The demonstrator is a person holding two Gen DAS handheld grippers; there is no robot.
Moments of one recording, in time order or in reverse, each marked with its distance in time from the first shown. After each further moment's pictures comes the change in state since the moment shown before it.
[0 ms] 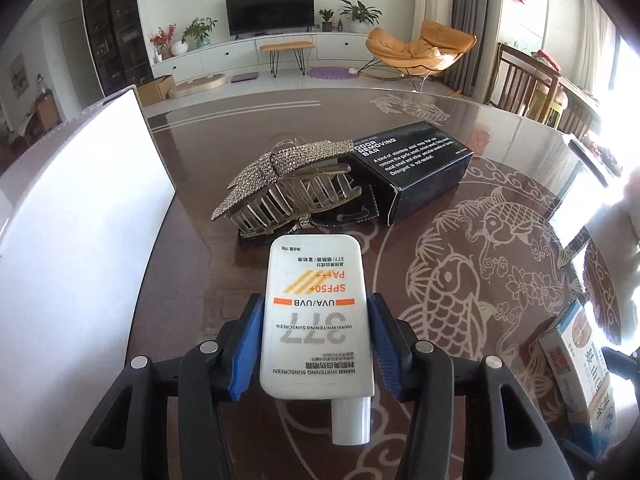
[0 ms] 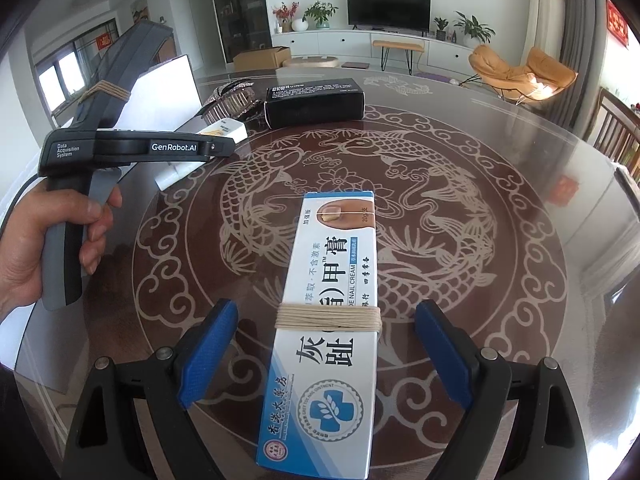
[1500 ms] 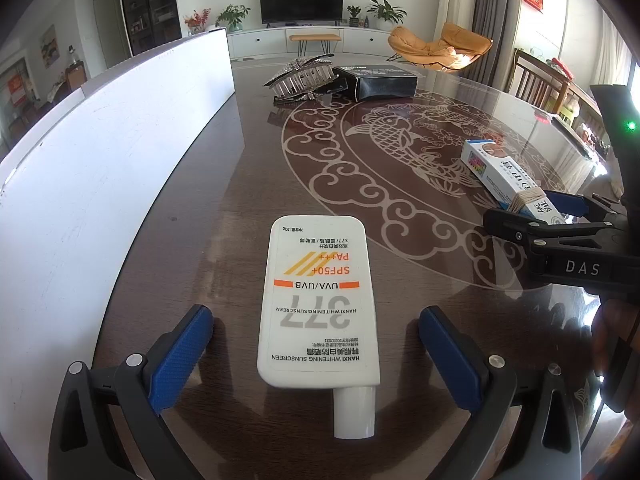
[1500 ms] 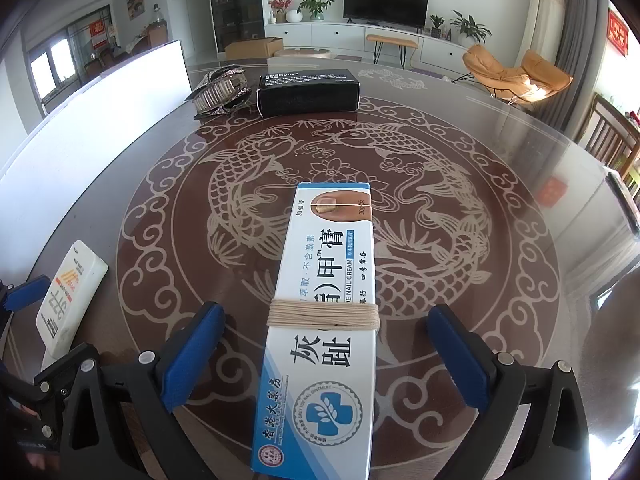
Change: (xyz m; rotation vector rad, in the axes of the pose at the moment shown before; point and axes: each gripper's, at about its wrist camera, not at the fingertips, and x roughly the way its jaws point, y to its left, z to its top) left arm -0.093 -0.031 -0.138 -0.079 0.026 0.054; right arm 0.005 0.004 0.000 -0.023 0.031 -0.062
